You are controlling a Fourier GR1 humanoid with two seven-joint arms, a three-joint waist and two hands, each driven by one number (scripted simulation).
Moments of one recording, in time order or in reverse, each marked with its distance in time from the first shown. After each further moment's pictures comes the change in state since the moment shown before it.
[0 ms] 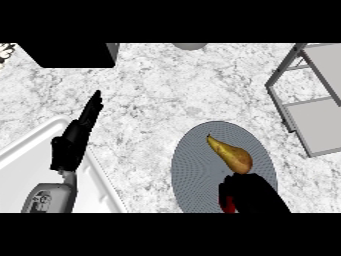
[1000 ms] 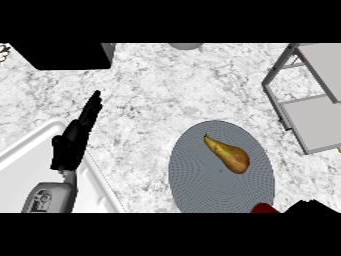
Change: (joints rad) left arm -0.005 -0.003 0.010 0.017 -0.002 0.005 -0.006; right arm 0.411 0.081 -0.334 -0.451 -0.436 -0.144 -0.019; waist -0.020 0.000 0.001
